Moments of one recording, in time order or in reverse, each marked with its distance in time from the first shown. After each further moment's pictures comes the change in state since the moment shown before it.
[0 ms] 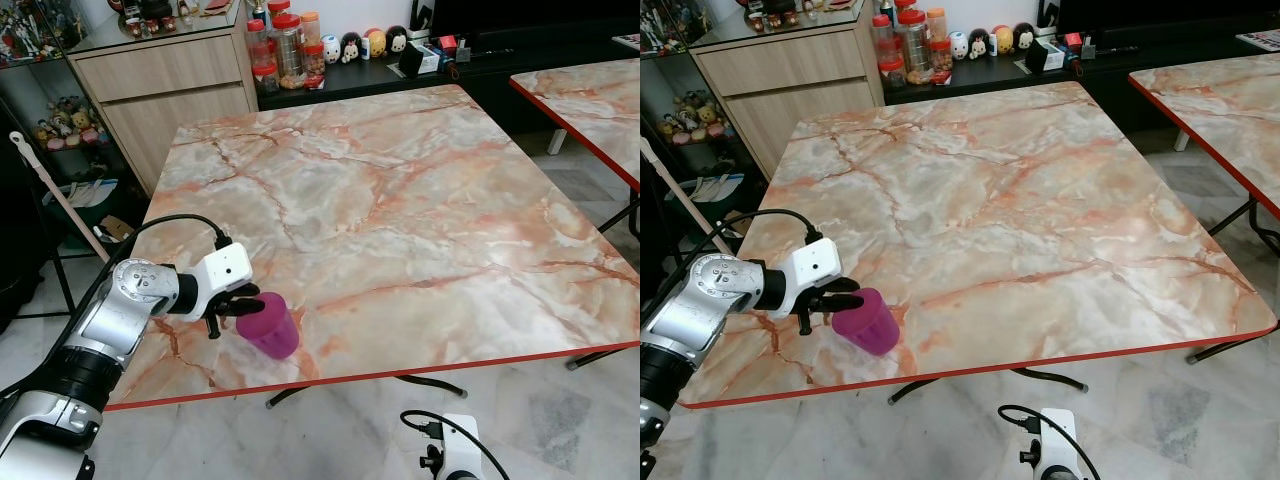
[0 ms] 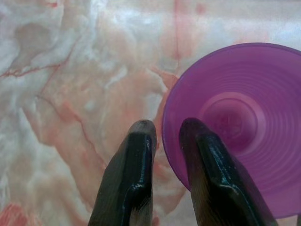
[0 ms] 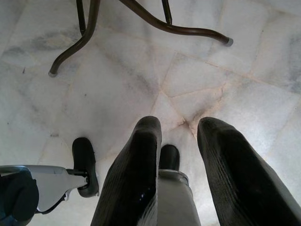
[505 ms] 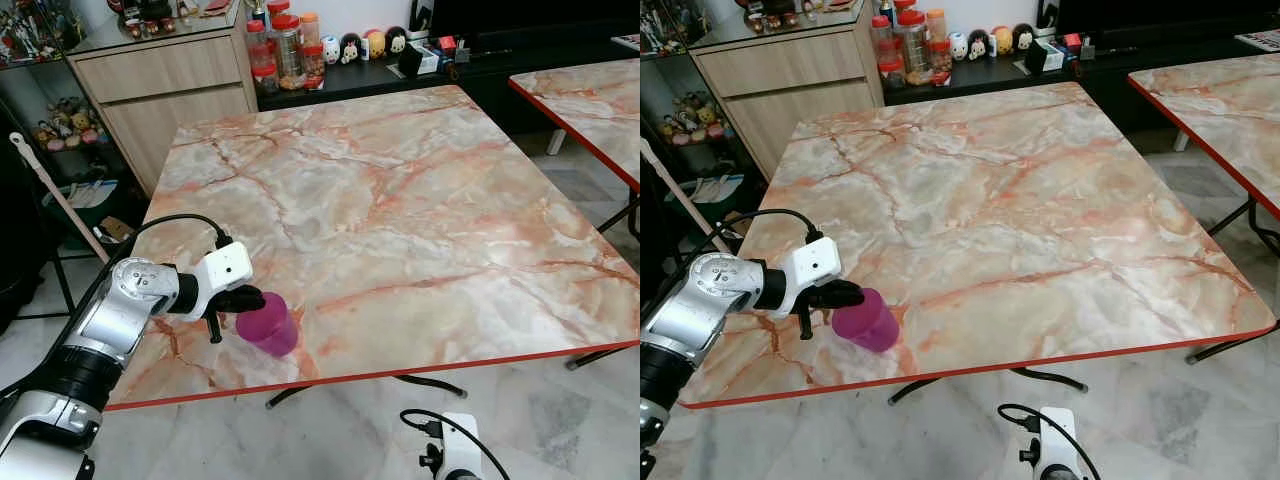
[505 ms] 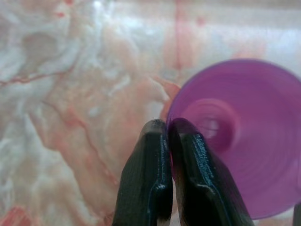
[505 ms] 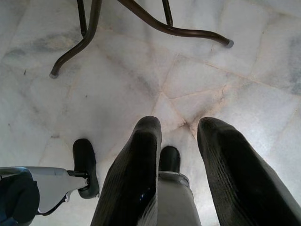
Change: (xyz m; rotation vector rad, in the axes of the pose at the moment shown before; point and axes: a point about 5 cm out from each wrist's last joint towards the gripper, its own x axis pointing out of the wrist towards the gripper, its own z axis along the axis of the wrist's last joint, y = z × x) left arm -0.005 0.004 0.004 -0.017 -0.034 0.023; right arm 0.000 0.001 0.002 0.000 -0.004 0.001
